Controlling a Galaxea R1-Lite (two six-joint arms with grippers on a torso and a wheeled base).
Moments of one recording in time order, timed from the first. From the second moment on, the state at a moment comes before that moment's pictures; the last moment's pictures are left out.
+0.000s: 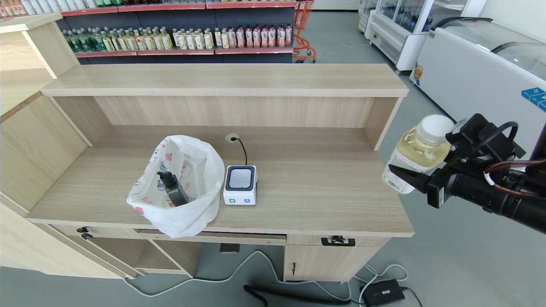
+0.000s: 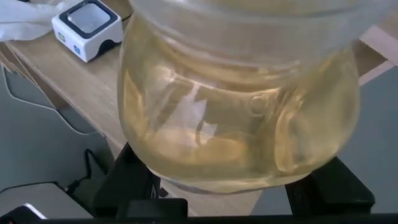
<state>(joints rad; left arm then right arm) -0.01 0.00 0.00 0.04 -0.04 0.03 0.24 1.47 -0.58 -0.82 0.24 -0.55</state>
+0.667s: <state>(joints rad) -0.01 0.00 0.00 0.04 -0.04 0.03 0.22 1.55 -0.58 -0.91 0.24 -0.70</state>
